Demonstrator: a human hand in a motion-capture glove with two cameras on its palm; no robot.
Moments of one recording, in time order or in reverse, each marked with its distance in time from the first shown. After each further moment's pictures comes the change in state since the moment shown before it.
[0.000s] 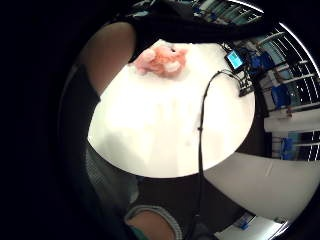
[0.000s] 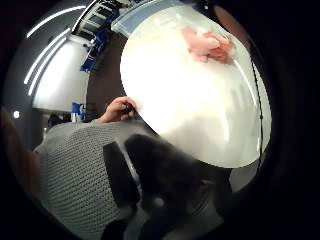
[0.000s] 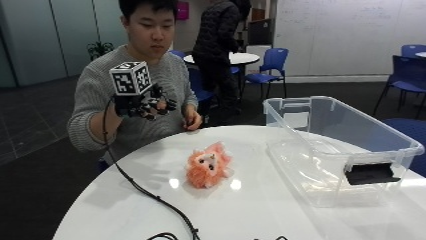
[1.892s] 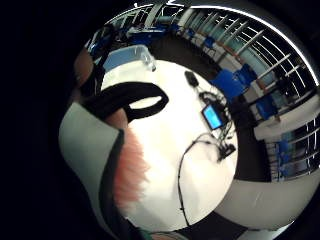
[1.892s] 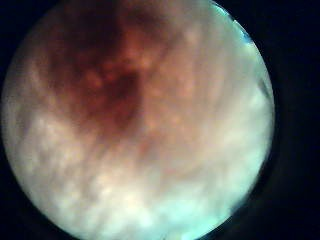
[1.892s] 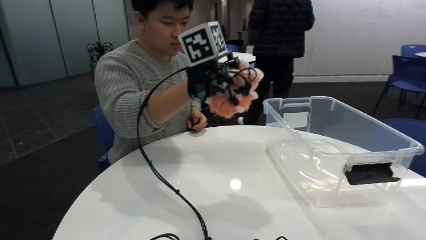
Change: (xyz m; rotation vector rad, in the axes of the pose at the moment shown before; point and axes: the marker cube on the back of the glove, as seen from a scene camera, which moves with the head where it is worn) arm 0.042 -0.286 -0.094 0.274 0.118 0.025
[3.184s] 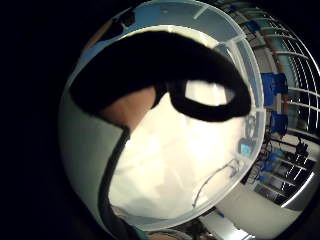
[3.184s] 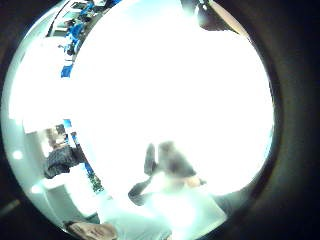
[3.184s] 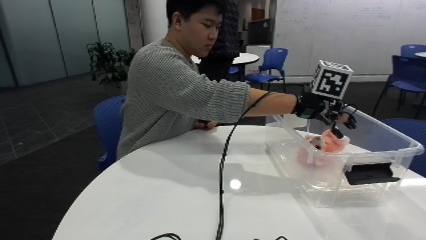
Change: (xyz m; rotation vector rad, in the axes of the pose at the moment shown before) arm -0.172 -0.220 0.196 -0.537 -0.029 -0.050
